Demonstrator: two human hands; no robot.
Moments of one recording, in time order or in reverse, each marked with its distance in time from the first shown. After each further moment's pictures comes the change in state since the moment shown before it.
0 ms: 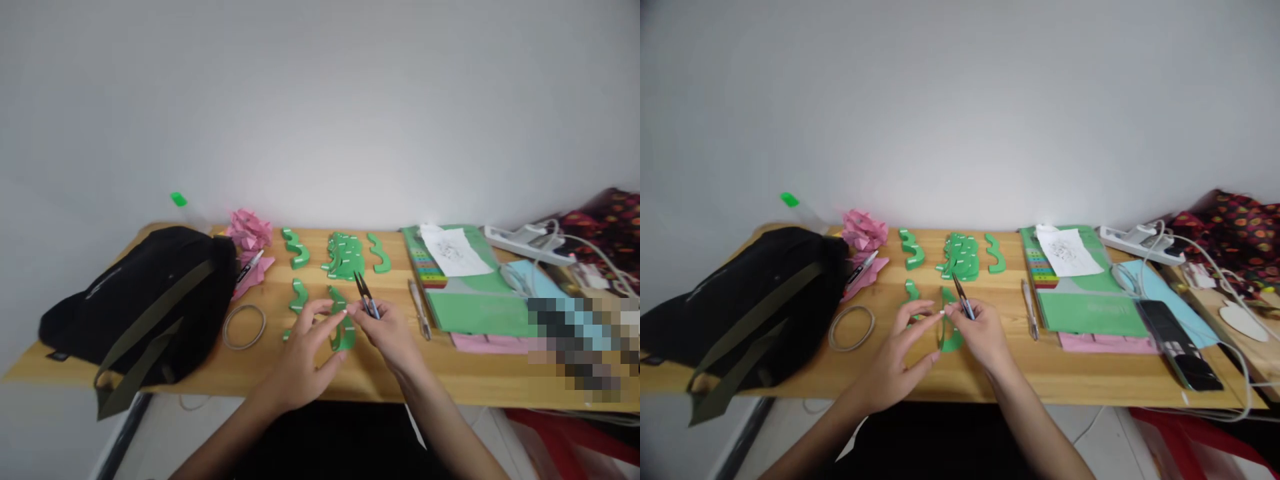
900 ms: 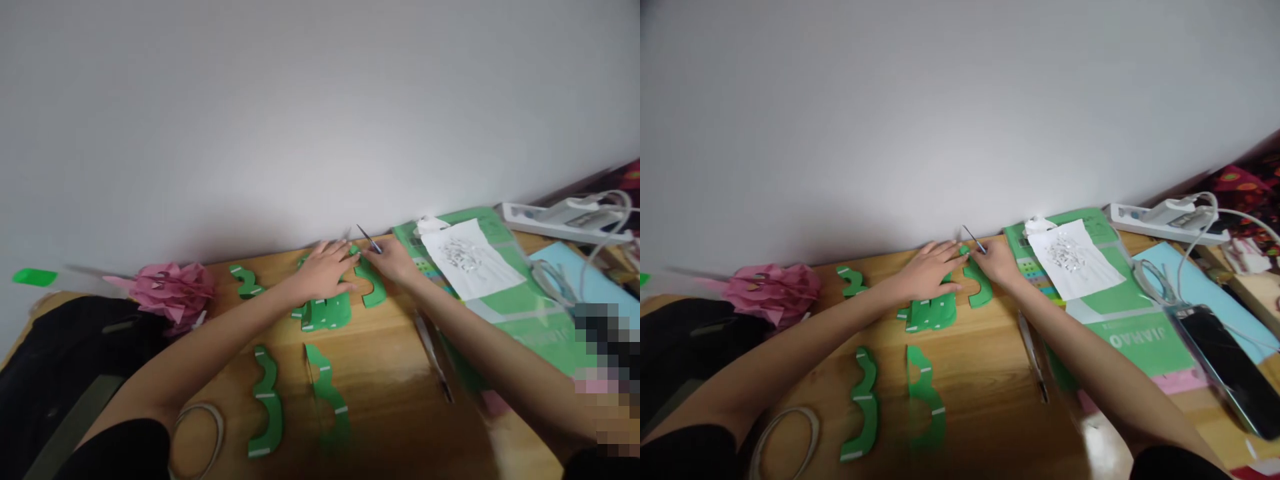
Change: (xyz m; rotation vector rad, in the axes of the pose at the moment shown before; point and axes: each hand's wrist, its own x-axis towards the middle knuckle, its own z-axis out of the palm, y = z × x) left_hand 0.270 -0.085 0.044 0.741 -0.695 0.295; right_hand 0.217 -0.018 -0.107 -0.628 0.243 0.026
